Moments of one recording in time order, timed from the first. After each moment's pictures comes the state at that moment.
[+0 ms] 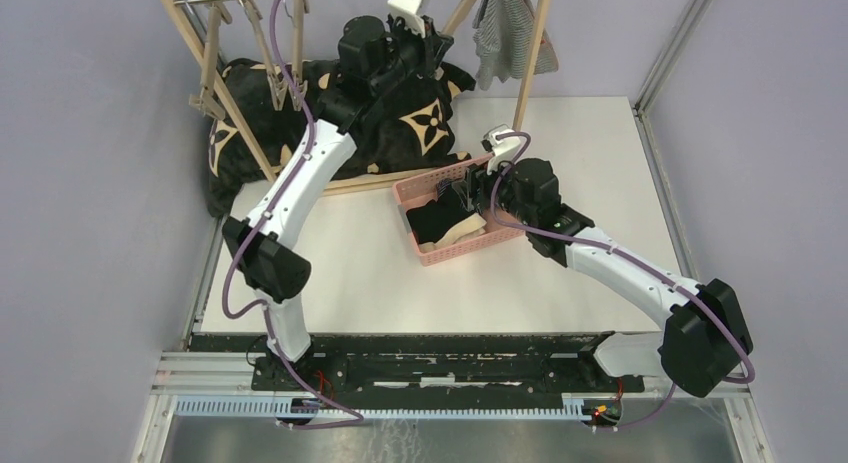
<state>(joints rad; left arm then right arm) -0.52 1.91 2.17 -0.19 0.18 -0.04 0.61 1.30 0.90 0.18 -0.03 0.11</state>
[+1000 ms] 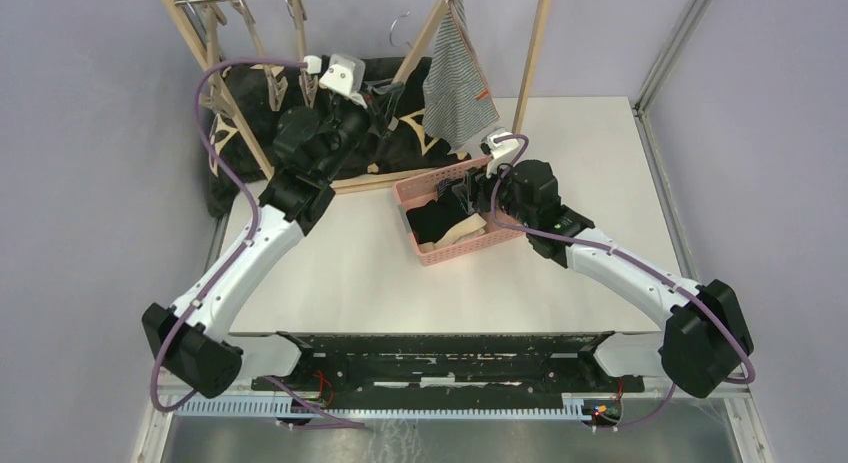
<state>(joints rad) -0.51 1.30 1.33 0.24 0.08 -0.04 0.61 1.30 0.89 0.17 -0.05 0.10</state>
